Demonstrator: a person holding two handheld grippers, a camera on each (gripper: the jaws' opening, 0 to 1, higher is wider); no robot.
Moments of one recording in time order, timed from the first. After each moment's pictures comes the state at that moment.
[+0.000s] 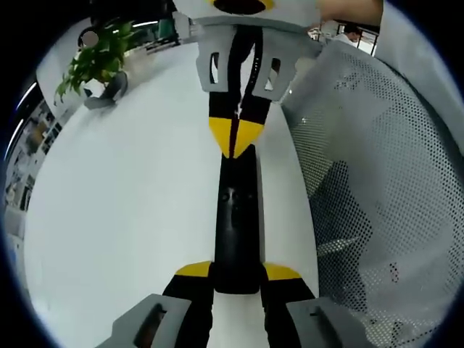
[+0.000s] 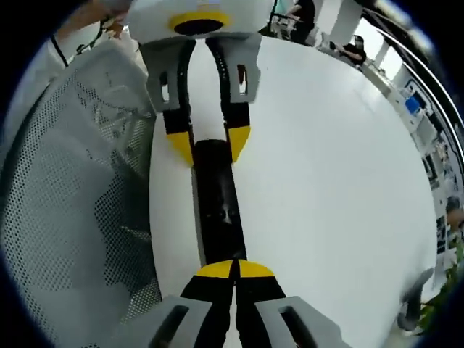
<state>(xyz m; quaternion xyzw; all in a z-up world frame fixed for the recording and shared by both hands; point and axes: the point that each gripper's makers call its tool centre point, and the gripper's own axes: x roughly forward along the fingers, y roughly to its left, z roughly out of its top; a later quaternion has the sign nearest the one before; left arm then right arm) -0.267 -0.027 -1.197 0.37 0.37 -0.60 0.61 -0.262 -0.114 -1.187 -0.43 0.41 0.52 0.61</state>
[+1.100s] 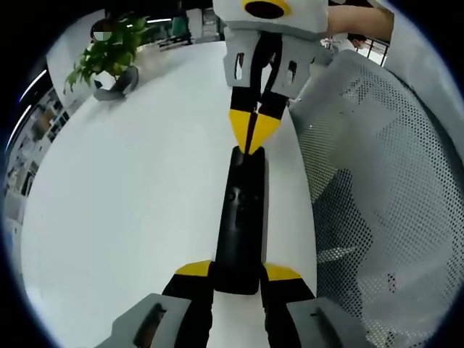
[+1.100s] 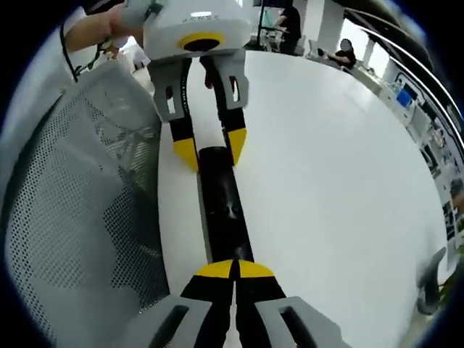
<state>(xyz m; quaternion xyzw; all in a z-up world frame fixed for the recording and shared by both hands) -0.266 -0.028 -1.196 0.35 0.38 -0.58 0.63 -0.272 -0.122 -1.183 -0.34 0.40 0.54 0.66</state>
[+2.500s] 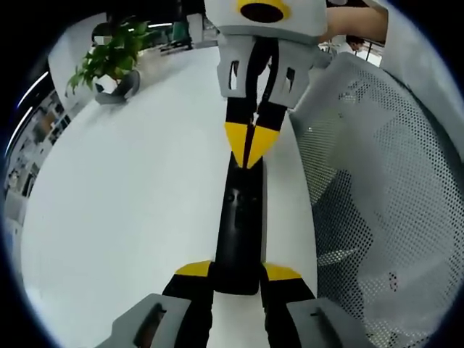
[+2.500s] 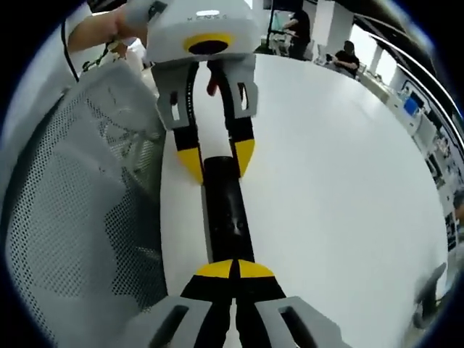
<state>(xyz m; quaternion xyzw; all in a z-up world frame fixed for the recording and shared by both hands) -0.266 -0.028 -1.196 0.34 0.37 -0.59 0.63 -0.269 -0.103 -1.185 -0.36 0.39 0.56 0.64</state>
